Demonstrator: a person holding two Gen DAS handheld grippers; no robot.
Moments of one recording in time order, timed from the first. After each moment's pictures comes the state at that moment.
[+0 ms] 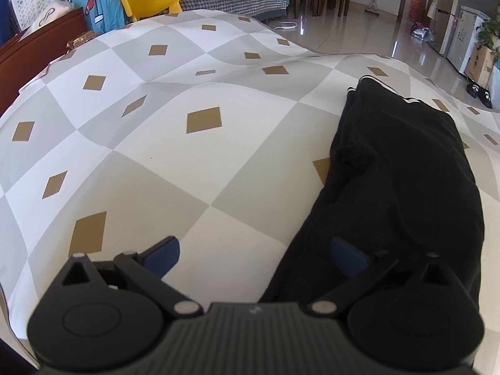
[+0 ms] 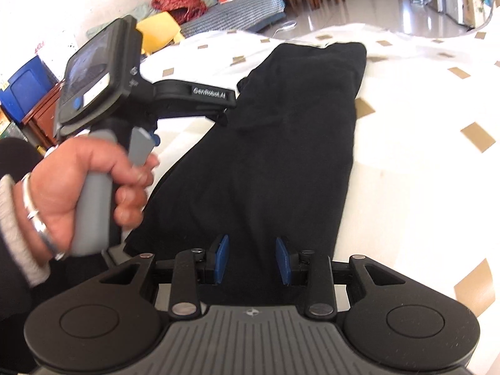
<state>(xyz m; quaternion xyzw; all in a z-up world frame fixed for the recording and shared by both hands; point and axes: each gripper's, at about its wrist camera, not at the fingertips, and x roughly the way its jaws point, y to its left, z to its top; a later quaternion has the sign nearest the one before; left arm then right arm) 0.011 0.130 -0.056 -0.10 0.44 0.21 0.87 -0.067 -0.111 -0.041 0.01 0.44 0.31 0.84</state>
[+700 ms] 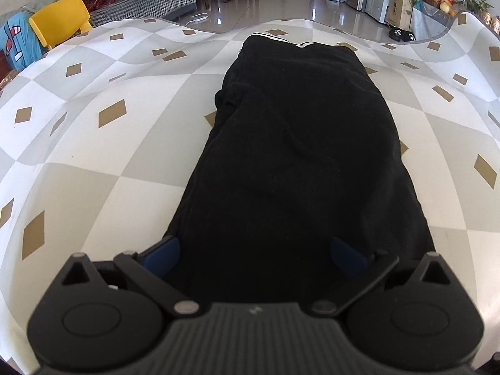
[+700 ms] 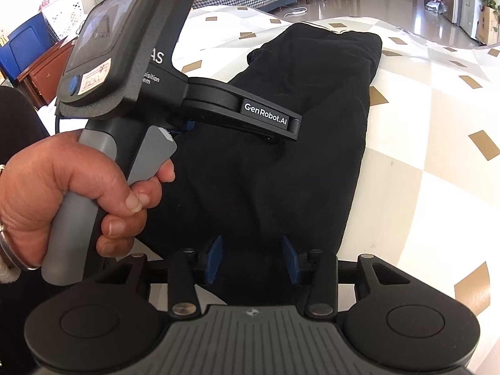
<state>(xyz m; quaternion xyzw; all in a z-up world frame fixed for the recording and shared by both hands) -0.010 0.071 -0.075 -0.03 0.47 0.07 0.88 -0.078 -0.094 -0.048 -0.07 0.46 0.32 0.83</state>
